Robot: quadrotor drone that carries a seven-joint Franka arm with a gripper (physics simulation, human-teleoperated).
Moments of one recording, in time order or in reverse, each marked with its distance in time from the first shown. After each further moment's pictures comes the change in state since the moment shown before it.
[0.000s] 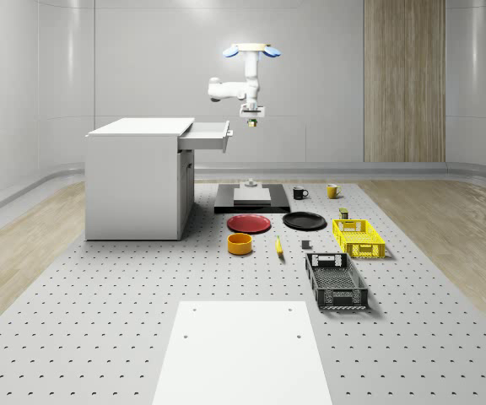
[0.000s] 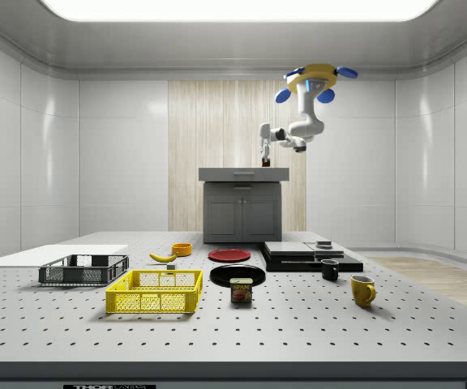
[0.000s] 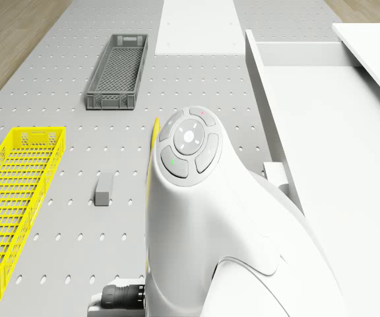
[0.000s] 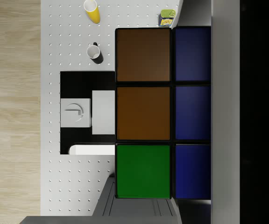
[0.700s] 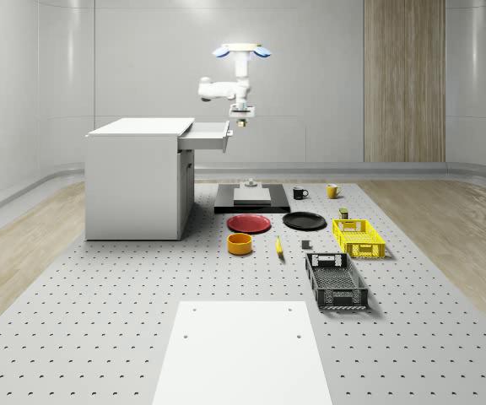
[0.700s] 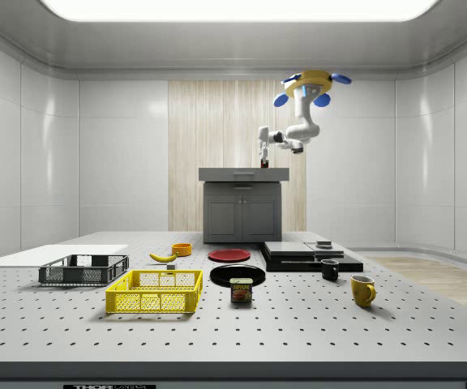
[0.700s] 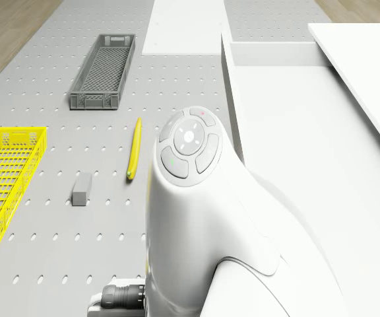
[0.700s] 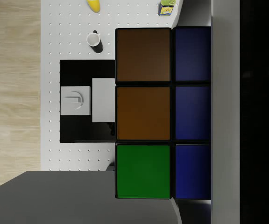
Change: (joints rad) arm -0.001 -0.008 0.001 0.000 0.003 0.008 0.001
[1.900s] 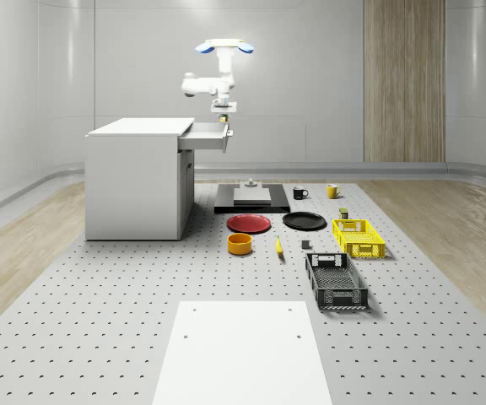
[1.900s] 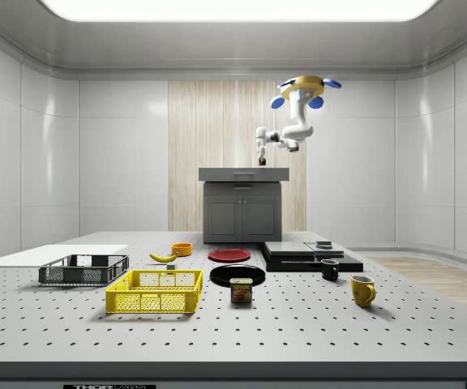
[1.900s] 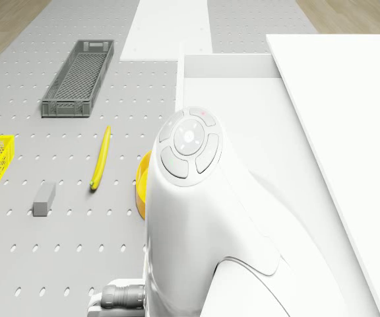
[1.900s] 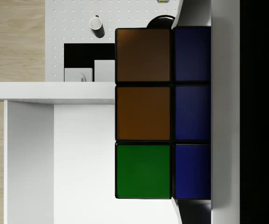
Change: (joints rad) arm -0.001 -0.009 0.001 0.000 0.004 0.009 0.001
